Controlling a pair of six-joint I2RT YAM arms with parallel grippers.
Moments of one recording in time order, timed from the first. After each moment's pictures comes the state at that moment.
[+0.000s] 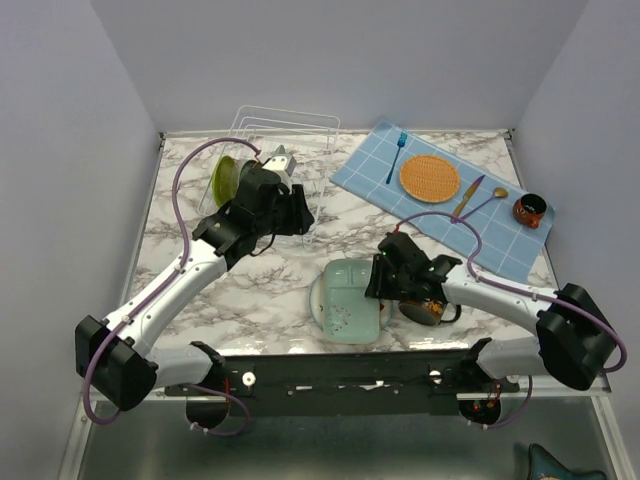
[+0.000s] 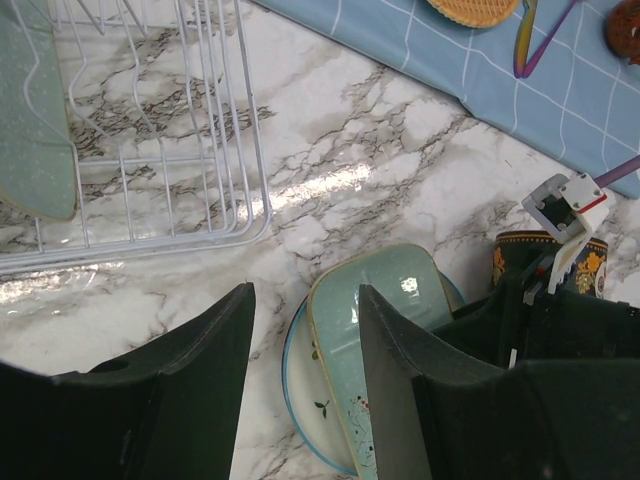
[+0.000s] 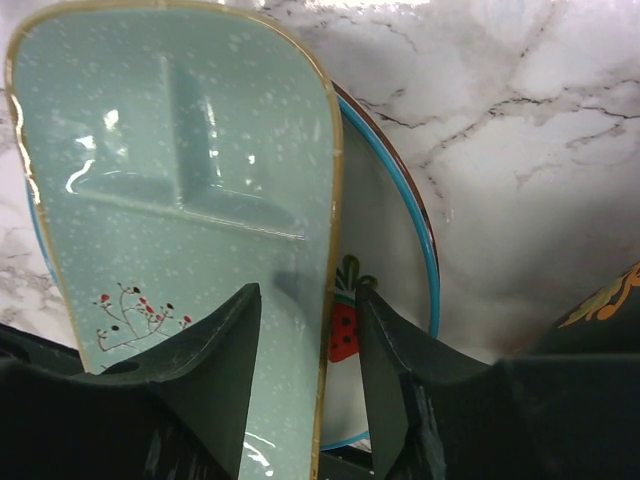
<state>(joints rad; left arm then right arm) -0.59 1.22 1.12 -0.45 0.02 -0.45 0.77 1.31 0.70 -0.38 0.04 0.78</state>
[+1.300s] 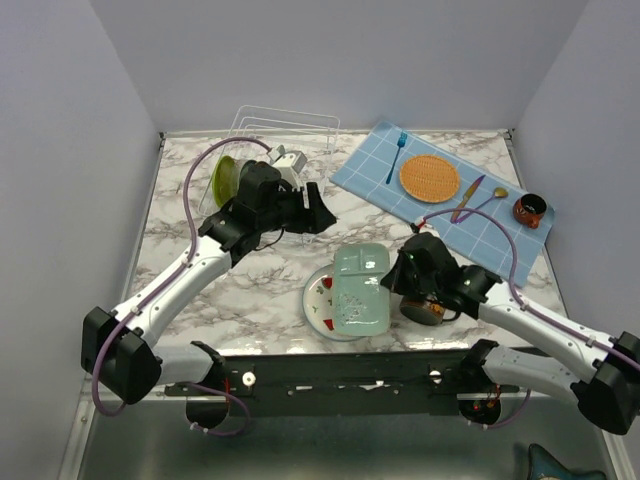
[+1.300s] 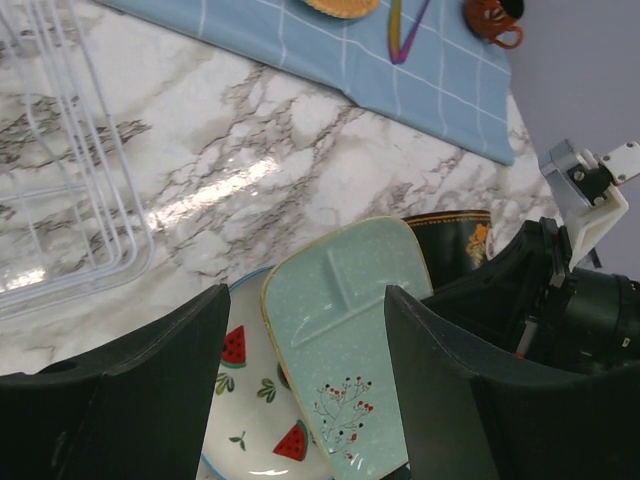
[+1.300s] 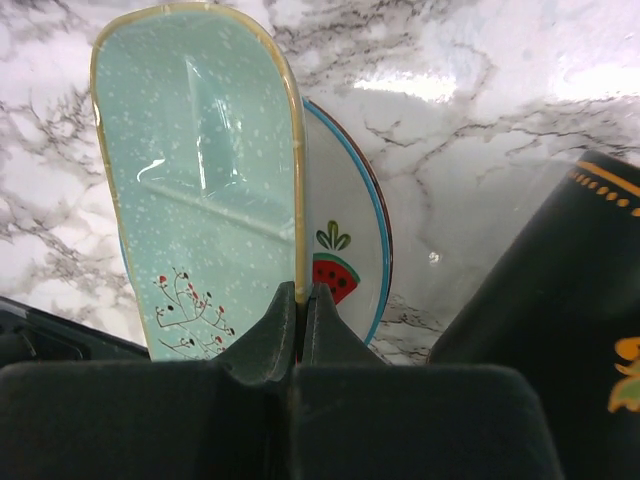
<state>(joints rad) -0.58 1.26 1.10 -0.32 0.25 -0.50 0.76 1.02 0.67 -0.45 0.11 0.79</state>
